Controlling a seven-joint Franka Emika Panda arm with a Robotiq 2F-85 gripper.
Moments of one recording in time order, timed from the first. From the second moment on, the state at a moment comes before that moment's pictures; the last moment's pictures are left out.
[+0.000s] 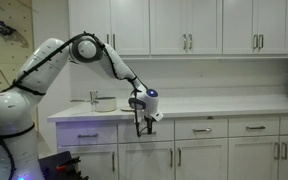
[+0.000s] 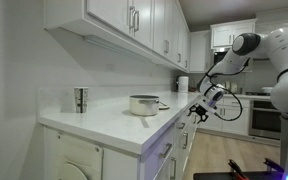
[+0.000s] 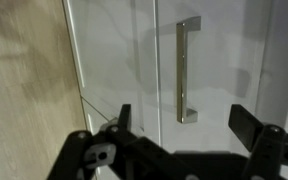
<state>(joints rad) -0.15 0.57 0.12 -1.91 0.97 2.61 -0.25</state>
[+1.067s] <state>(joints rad) -0.12 0.71 0.12 -1.81 0.84 2.56 -0.29</state>
